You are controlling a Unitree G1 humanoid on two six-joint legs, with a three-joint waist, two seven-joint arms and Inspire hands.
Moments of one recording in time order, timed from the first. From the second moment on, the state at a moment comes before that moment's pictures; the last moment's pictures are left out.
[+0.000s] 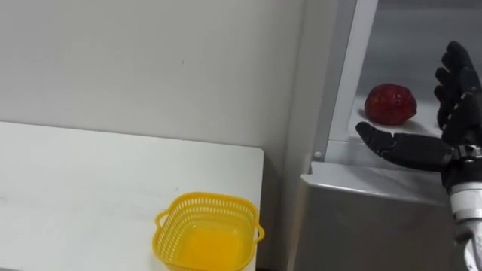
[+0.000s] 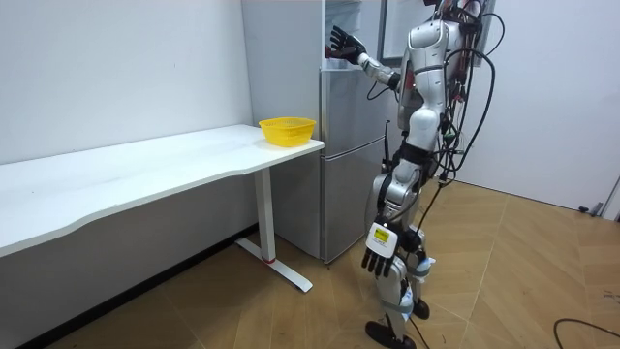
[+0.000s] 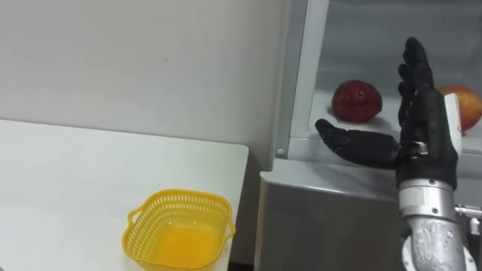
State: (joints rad) left arm 0.30 0.22 0.09 1.10 0.21 0.06 -0.16; right arm -0.39 -0.40 -0.11 0.06 0.13 -0.09 -0.28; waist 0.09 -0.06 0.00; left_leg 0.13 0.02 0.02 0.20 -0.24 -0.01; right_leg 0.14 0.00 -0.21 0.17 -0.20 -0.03
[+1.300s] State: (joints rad) left arm 0.30 0.23 0.10 1.05 0.21 0.10 -0.19; right arm -0.49 -0.51 -0.10 0.23 0.12 -0.02 -0.23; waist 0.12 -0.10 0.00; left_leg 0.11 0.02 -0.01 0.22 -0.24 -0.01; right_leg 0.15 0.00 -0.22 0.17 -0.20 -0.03
